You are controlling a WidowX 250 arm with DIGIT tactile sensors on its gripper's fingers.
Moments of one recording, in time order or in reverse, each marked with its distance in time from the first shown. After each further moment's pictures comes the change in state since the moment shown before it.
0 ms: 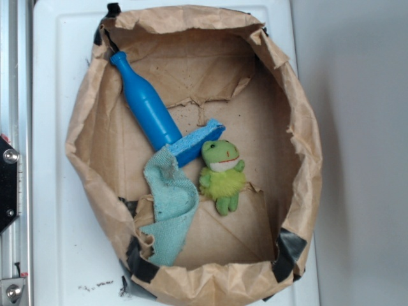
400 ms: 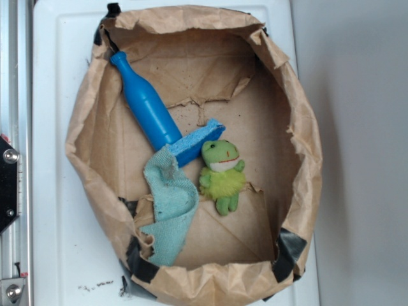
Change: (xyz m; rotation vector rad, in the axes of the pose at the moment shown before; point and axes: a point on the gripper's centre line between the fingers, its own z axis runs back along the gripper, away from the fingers) arm 0.001 0.000 -0.004 -0.004 0.008 -0.002
